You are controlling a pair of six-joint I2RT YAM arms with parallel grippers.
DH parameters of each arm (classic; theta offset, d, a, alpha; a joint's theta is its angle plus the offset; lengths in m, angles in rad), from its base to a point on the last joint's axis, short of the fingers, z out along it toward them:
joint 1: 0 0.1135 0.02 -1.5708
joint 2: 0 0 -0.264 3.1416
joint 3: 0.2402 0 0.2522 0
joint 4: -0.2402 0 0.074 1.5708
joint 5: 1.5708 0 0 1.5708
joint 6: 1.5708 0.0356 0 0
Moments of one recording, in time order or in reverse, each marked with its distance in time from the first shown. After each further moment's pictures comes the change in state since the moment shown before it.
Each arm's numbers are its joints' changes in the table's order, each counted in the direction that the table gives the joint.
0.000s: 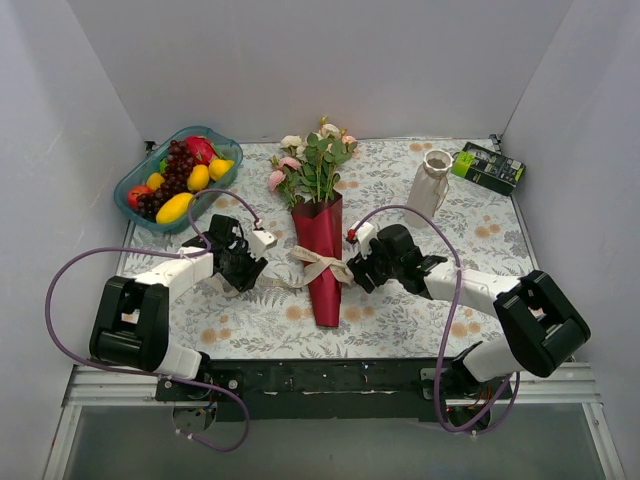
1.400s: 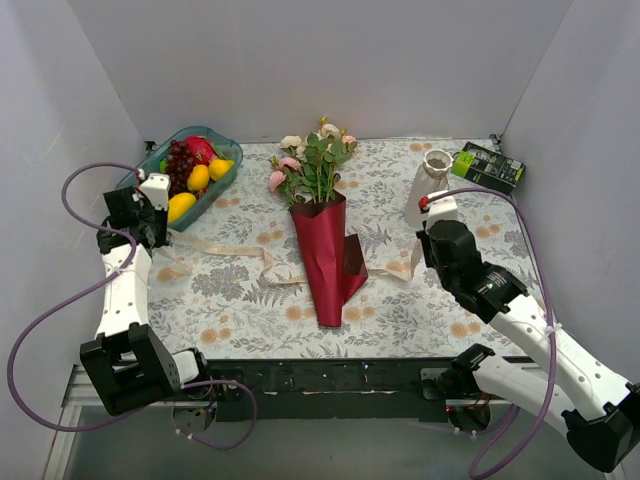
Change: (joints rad) left arm 0.531 -0.225 0.242 -0.063 -0.147 -0.150; right arm -0.010 -0.570 0.158 -0.517 0.650 0.205
